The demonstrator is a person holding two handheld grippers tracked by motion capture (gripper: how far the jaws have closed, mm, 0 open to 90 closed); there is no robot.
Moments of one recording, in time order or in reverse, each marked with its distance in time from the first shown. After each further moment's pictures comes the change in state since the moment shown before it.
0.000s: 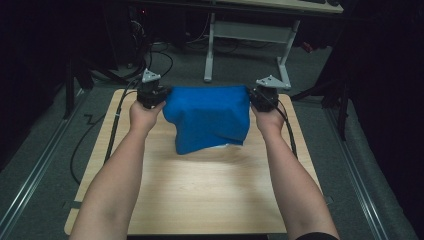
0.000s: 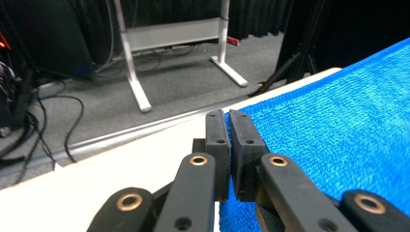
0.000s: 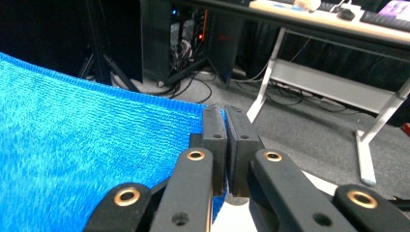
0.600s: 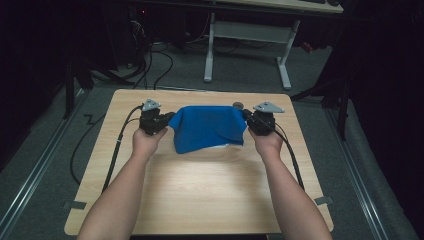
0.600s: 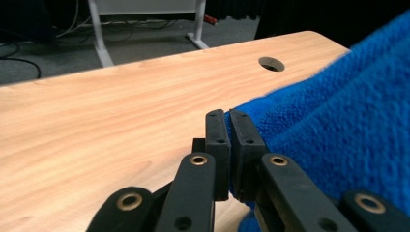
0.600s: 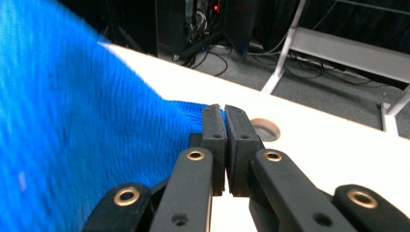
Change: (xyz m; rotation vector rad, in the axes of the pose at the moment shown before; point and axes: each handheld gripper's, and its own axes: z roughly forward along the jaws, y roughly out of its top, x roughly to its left) left arm -0.016 -0.077 0.002 0.044 -0.095 -0.077; right arm 0.018 -0.063 -0.014 0.081 0.056 0.019
